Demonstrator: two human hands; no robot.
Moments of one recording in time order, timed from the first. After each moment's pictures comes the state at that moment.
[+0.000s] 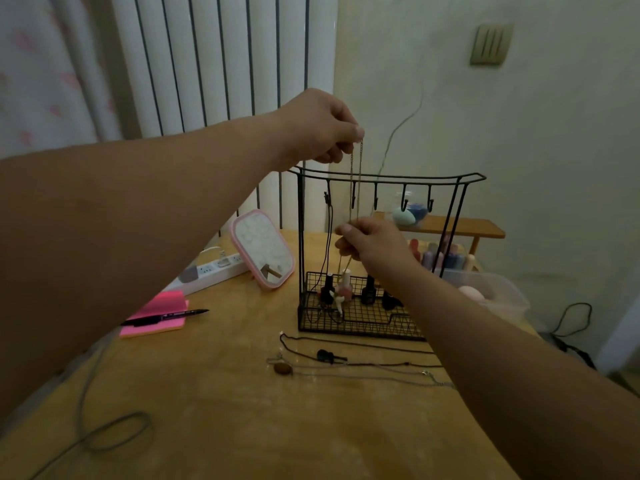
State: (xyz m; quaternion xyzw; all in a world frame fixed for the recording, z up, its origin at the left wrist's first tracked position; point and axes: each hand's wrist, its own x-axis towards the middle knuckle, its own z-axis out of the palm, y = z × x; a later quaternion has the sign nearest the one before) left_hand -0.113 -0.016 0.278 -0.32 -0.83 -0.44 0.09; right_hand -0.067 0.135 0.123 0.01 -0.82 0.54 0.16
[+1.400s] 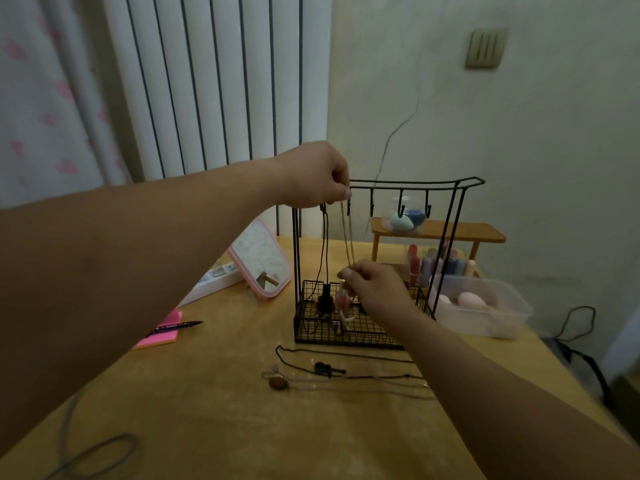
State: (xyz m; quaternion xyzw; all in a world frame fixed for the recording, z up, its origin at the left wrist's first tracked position) left_hand -0.130 -0.009 0.242 -0.37 -0.90 -0.18 0.11; right_hand -0.065 0.149 0.068 -0.02 -0.85 0.51 0.12
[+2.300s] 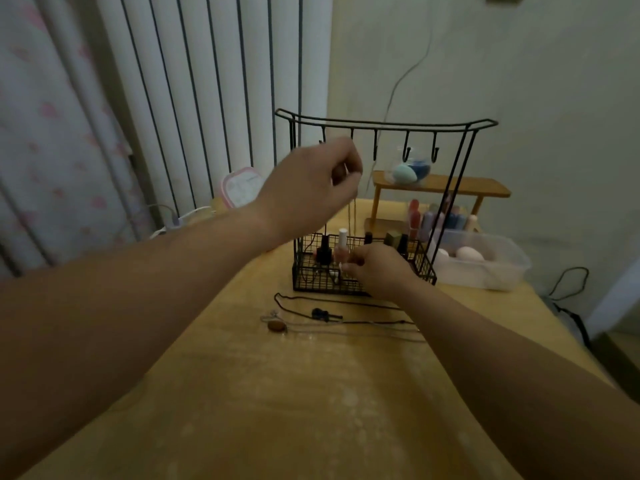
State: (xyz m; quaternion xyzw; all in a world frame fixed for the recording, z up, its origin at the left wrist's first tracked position) left_hand -0.077 -0.018 0.144 -0.43 -0.80 -0.31 0.28; right_hand -0.068 0.165 0.026 -0.01 -0.96 0.28 0.05
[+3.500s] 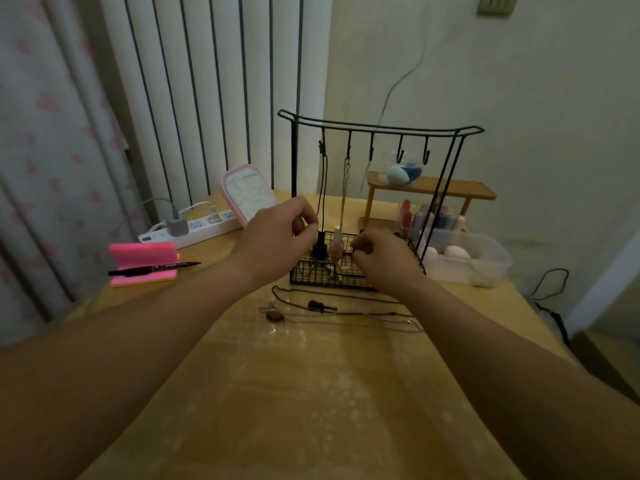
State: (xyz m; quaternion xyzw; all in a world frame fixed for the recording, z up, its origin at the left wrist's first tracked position) left_hand -0.060 -0.055 0.075 -0.31 -0.84 -0.40 0.19; right_hand -0.040 0.168 0.043 -0.03 -0.95 0.28 0.16
